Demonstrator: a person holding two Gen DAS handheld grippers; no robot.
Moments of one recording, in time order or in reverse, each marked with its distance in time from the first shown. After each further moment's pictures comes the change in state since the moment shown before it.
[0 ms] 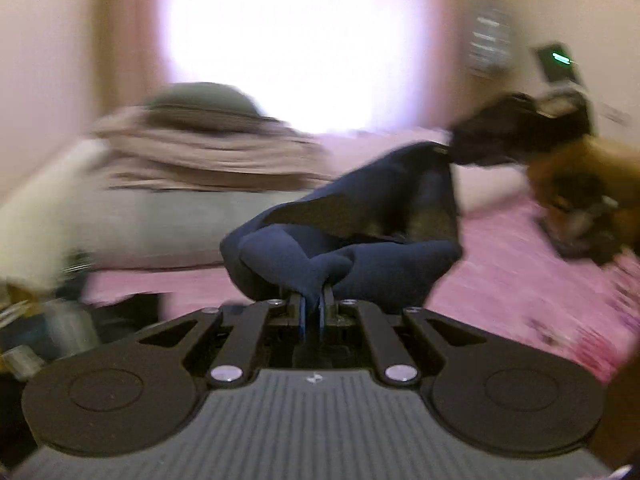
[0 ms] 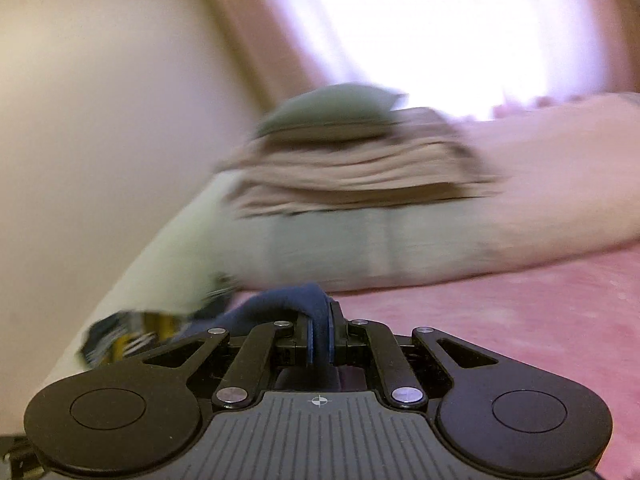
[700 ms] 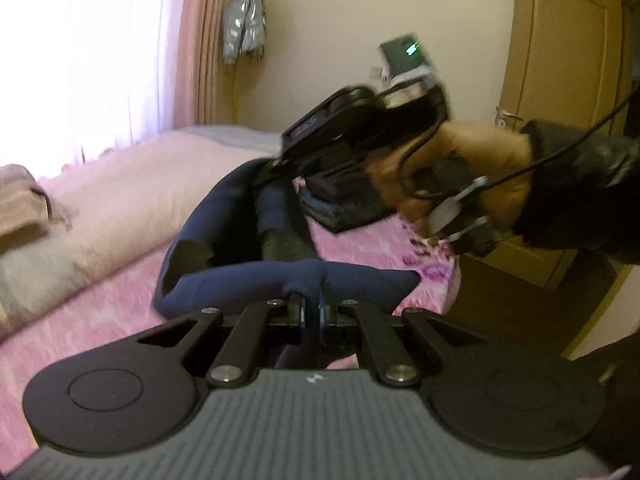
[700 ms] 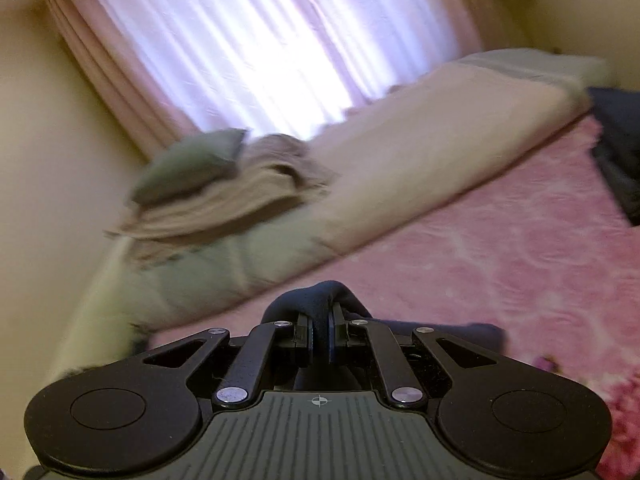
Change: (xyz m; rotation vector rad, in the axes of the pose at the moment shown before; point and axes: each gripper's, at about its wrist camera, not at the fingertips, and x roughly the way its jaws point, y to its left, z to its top) left arm 0.071 -0.157 0.027 0.252 -0.025 -0.629; right arm -0.167 -0.150 -0.015 0.252 -0.077 -0.160
